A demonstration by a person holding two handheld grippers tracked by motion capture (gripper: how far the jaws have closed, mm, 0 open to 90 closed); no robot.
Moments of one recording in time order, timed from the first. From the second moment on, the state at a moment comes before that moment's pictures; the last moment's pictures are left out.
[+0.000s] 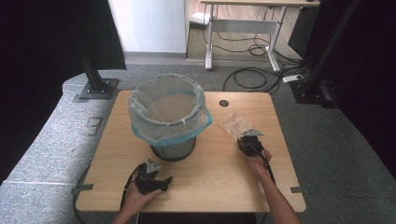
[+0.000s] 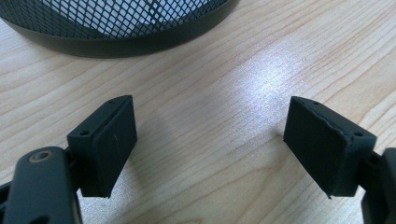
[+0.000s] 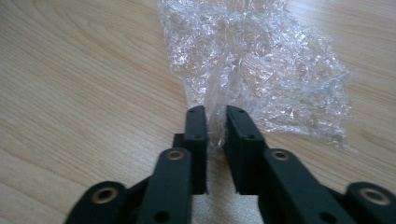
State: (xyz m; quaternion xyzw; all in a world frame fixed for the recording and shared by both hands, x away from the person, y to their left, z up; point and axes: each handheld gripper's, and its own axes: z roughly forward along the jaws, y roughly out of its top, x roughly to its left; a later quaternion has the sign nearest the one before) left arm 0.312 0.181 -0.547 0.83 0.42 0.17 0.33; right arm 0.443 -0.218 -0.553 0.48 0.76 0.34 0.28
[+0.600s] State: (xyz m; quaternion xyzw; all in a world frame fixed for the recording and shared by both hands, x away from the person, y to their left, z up) left arm 0.312 0.181 -0.547 0.83 0.42 0.16 0.33; right arm 0.435 -0.228 -0.532 0.47 0.74 0.37 0.29
